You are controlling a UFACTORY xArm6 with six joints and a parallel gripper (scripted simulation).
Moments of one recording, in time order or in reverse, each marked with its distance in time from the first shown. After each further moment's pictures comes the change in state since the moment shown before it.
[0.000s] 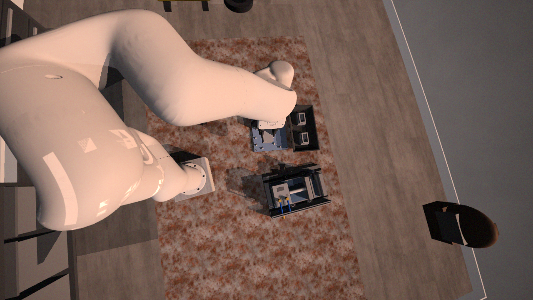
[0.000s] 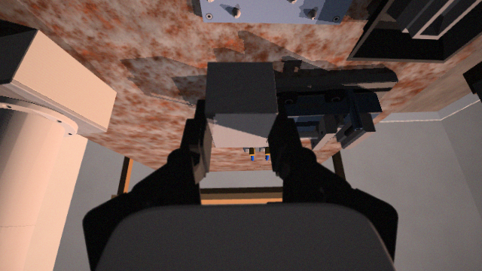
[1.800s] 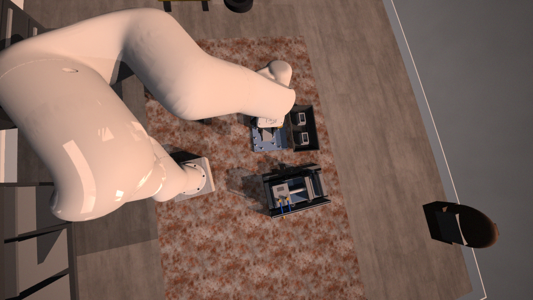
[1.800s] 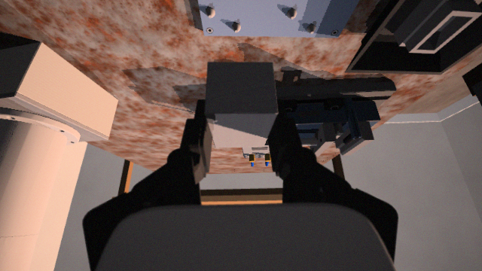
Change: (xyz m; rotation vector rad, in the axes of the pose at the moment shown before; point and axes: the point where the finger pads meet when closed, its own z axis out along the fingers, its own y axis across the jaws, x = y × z) arm 0.013 0.000 0.008 0.000 0.000 0.000
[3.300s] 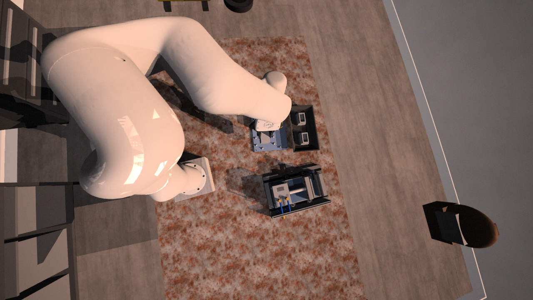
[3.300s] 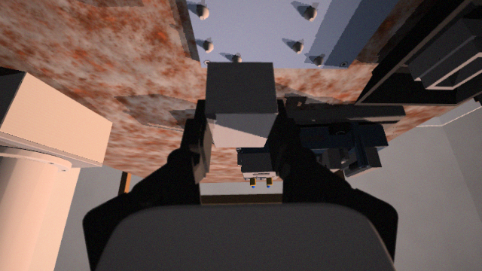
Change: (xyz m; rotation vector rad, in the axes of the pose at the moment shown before) arm 0.018 0.000 0.047 0.000 0.001 0.000
